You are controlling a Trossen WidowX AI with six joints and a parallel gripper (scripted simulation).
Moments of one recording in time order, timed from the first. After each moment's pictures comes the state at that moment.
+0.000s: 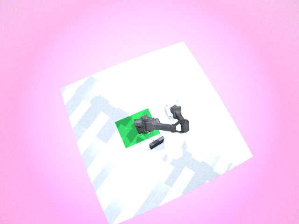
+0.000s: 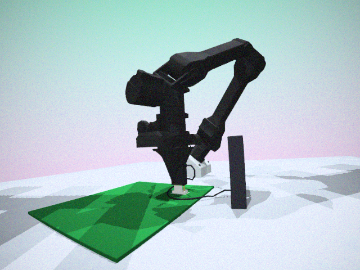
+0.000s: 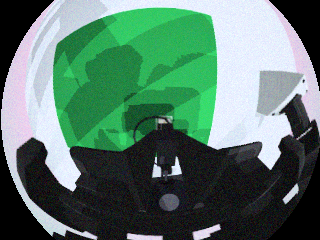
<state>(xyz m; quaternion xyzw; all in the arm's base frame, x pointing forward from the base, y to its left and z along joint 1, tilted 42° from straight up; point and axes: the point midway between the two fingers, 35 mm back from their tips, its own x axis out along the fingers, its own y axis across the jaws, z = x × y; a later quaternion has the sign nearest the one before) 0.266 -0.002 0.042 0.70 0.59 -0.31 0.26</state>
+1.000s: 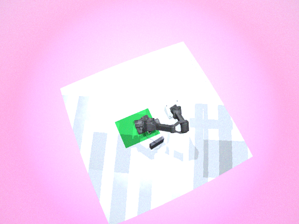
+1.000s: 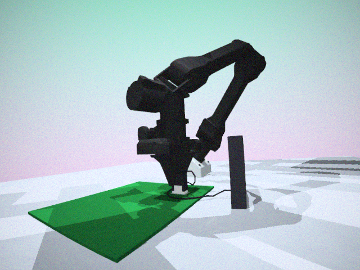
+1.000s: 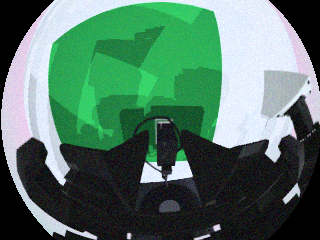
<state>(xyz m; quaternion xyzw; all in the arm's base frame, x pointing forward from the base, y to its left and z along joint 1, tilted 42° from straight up) 0.266 0.006 0.032 0.70 0.59 -0.31 0.26</state>
